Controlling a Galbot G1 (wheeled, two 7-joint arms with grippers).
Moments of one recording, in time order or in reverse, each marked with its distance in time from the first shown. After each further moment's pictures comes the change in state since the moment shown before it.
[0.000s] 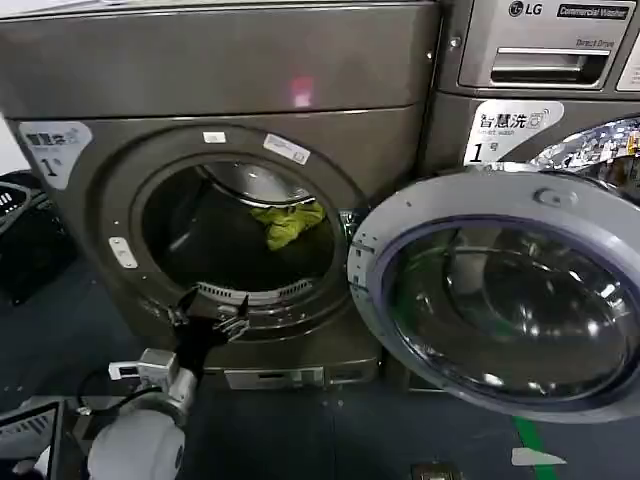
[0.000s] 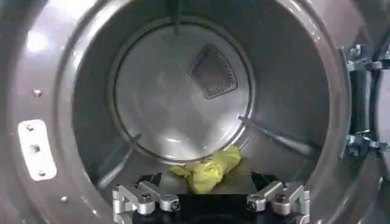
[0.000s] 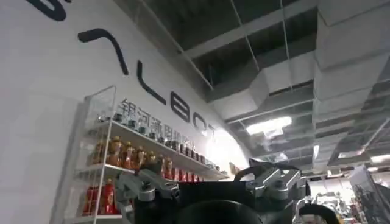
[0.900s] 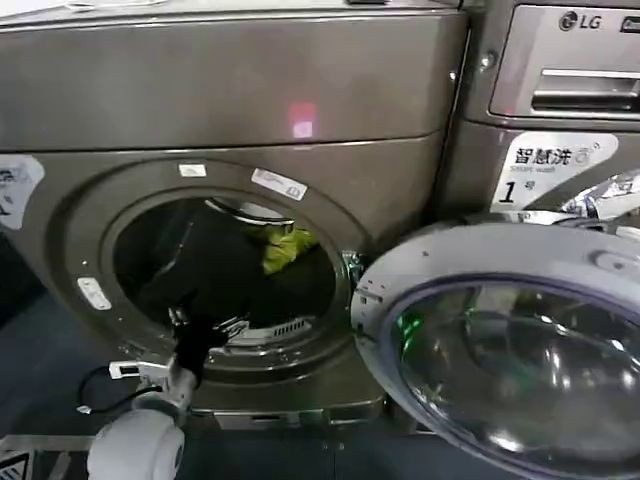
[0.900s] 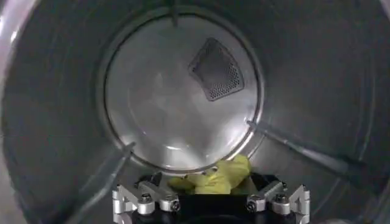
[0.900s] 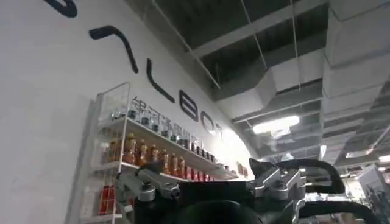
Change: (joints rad) left arm -0.003 -0.002 0.001 0.001 -0.002 0.000 0.005; right arm -0.003 -0.003 0.008 -0.006 -0.001 0.004 -0.004
